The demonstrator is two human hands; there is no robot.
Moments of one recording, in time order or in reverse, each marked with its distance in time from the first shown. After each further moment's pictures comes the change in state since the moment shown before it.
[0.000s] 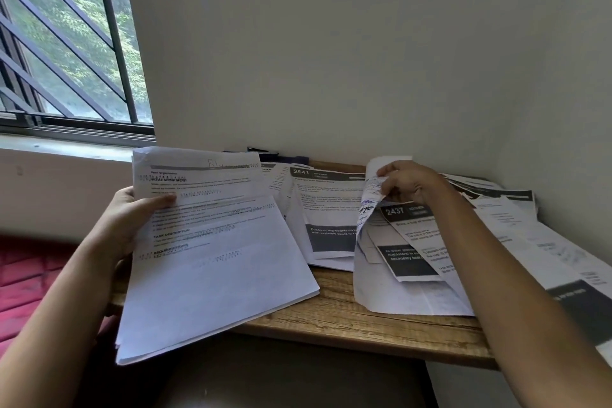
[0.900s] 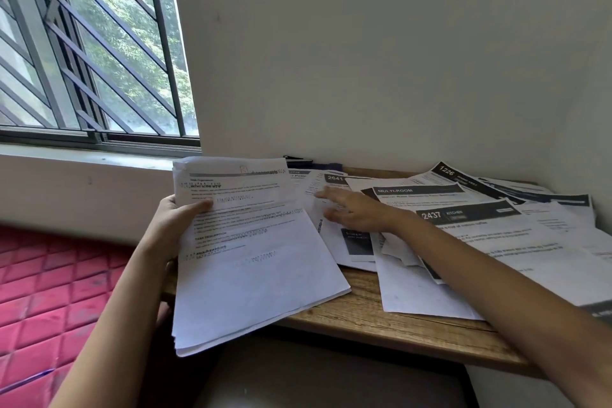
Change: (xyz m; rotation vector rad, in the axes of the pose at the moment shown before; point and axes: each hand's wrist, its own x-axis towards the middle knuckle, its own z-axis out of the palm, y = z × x) left_hand -0.012 0.004 -0.011 -0.041 0.058 0.020; right_hand -0.031 -0.001 0.118 -0.840 -0.381 -0.695
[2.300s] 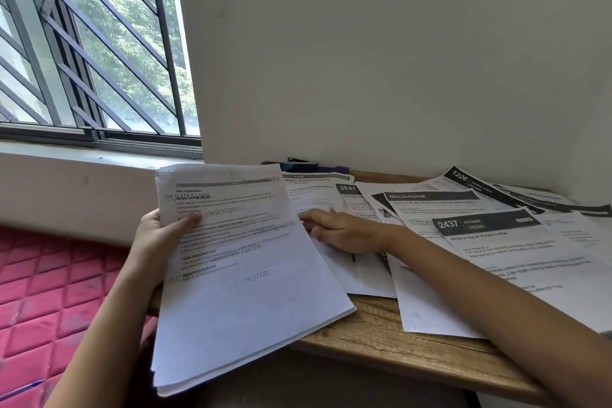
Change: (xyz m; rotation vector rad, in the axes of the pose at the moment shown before) left_hand 0.000 -0.017 -0.022 -0.024 0.108 0.045; right_hand 0.023 -0.021 0.026 0.175 -0.174 -0.166
